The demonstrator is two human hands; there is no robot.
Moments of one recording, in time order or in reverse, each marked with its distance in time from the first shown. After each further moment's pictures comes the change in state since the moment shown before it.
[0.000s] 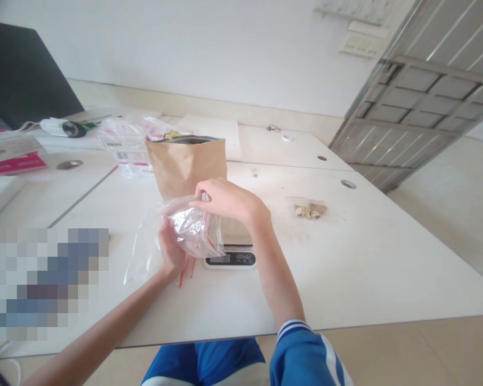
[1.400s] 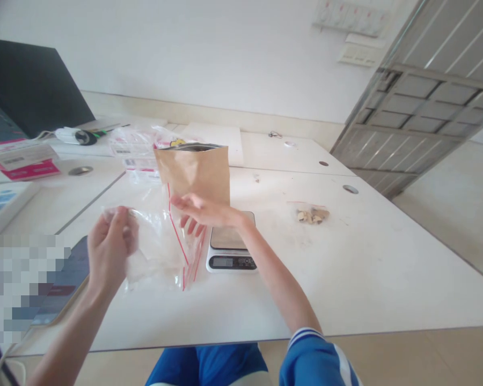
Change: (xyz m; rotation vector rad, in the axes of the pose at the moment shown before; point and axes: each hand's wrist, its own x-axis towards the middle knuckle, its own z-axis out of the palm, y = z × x) left_hand 0.000 0.095 -0.031 0.466 0.249 0.194; right_hand 0.023 0.004 0.042 0.757 -0.260 -0.019
